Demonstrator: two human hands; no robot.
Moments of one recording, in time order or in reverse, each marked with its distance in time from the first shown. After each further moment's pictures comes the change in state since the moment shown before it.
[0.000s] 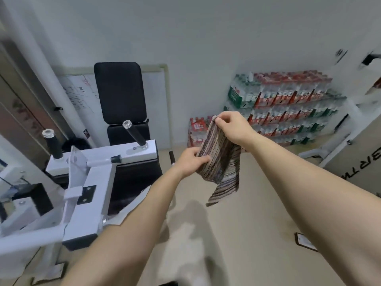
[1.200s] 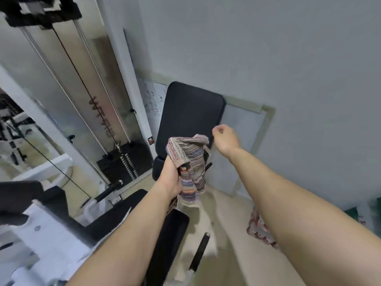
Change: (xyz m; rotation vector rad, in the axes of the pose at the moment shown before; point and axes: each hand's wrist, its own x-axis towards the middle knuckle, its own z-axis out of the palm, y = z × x) left_hand 0.448 -0.052 -0.311 -1.130 0.785 0.012; right_hand 0.633 -0.068 0.269 0.254 -0.506 -0.150
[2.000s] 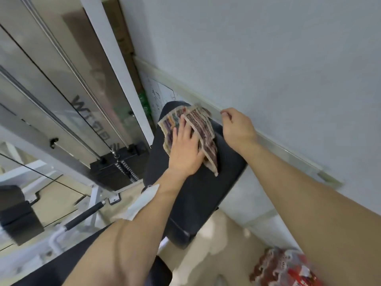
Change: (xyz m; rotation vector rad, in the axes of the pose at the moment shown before) left_hand 0.375 0.072 0.012 1.845 0.426 0.623; right_hand 0.369 -0.020 0.020 -0.266 -0.114 -0.273
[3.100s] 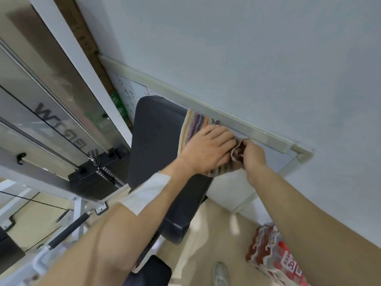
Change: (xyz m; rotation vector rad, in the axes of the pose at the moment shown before) left_hand 0.005 0.074 0.007 0.207 0.024 0.845; right_hand -0.087 0.078 -0.011 0.769 0.191 0.743
